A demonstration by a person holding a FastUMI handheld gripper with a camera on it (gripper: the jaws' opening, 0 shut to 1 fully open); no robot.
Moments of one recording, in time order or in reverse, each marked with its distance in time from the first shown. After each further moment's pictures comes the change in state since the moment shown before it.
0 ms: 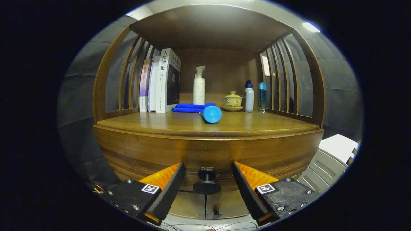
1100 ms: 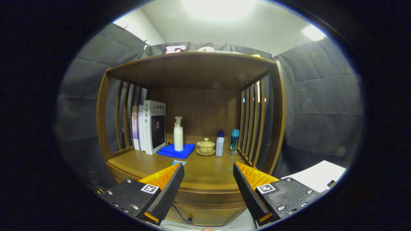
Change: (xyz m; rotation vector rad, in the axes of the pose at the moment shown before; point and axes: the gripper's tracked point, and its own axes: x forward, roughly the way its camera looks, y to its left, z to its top) arm -0.079 -0.119 0.201 -0.023 -0.139 -0.009
